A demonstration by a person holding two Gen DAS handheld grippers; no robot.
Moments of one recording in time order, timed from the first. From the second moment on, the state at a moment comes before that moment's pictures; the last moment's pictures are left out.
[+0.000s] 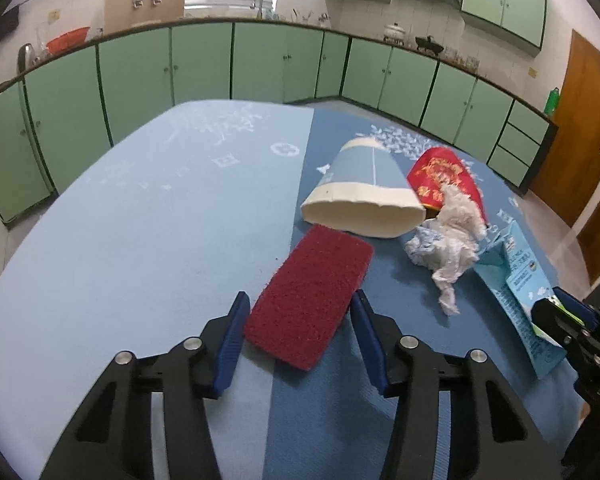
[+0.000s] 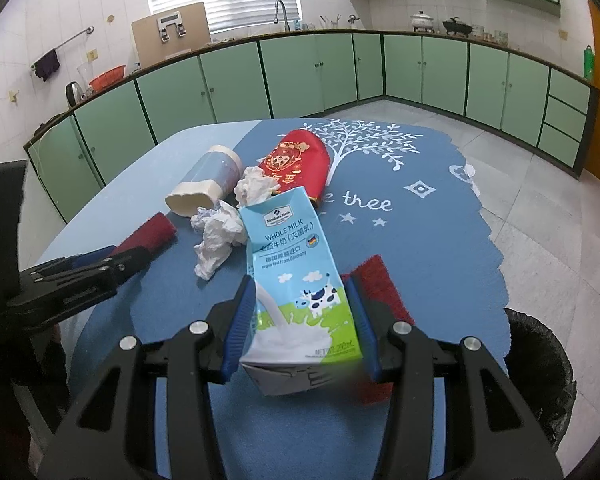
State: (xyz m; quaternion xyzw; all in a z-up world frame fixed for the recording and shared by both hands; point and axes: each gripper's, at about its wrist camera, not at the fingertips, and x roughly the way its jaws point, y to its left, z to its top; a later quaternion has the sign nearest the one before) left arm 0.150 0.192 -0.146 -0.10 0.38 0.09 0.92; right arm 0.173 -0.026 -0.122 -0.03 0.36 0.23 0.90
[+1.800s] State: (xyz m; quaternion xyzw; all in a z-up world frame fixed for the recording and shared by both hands) left arm 0.149 -0.074 -0.070 -0.01 0.30 -0.15 0.94; right arm 0.116 -0.269 -0.054 0.03 0.28 0.04 0.96
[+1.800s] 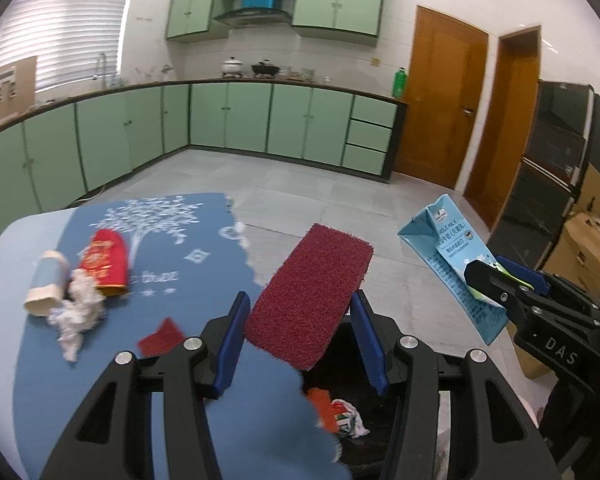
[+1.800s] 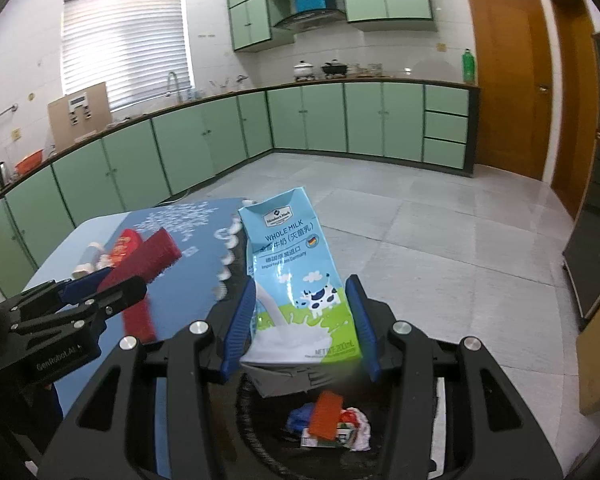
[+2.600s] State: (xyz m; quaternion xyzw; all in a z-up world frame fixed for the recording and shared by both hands) left arm 0.198 -0.158 -0.111 0.01 0.34 -0.21 0.92; right arm 0.139 -0.335 -0.120 0.05 0.33 -0.02 0.94
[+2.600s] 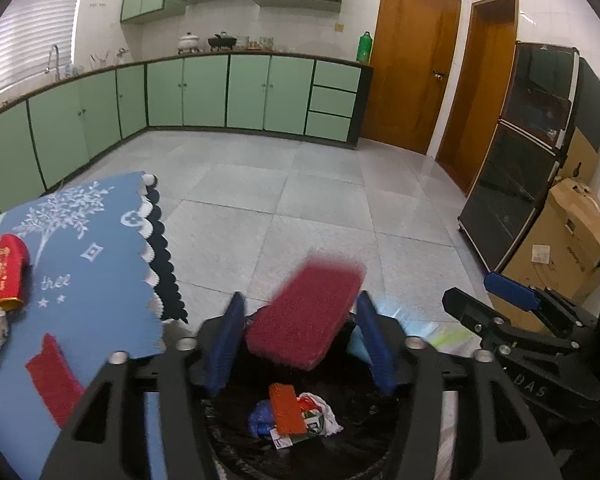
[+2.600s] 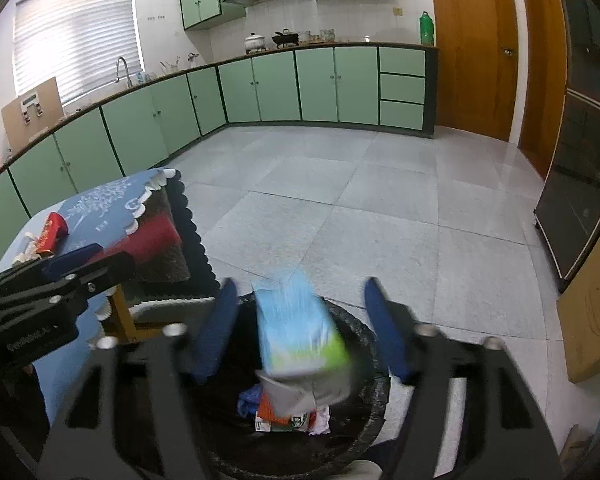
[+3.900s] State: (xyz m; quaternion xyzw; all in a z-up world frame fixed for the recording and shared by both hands) left arm 0.124 0.117 -0.105 -0.04 0.31 0.06 0.95; right arm 0.160 -0.099 -0.098 0.00 0.32 0.19 0.93
